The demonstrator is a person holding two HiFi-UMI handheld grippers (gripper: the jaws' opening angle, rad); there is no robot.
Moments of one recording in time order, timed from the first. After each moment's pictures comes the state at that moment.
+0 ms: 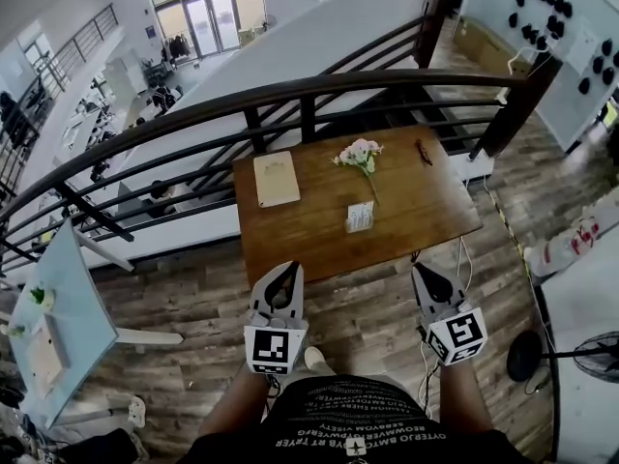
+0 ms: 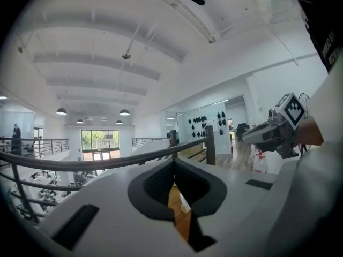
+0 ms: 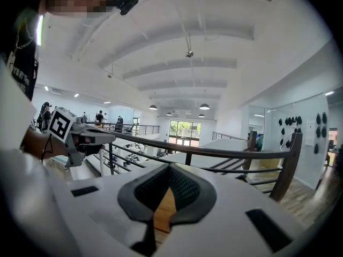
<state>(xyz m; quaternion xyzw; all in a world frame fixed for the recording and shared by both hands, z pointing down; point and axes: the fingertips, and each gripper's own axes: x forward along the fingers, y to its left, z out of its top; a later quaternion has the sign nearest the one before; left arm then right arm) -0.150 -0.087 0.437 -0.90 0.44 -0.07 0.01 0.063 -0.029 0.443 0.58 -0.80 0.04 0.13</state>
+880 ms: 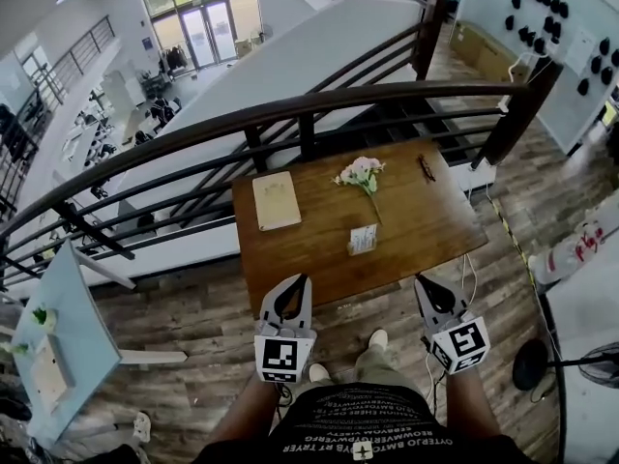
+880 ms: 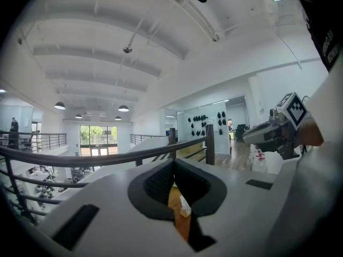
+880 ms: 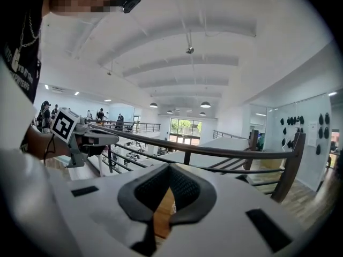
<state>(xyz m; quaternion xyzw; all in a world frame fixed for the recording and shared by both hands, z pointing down) -0.129 -0.133 0.452 -0.90 0.43 -0.08 -0.02 0.075 -0.068 0.451 0.58 -0.80 0.04 0.15</state>
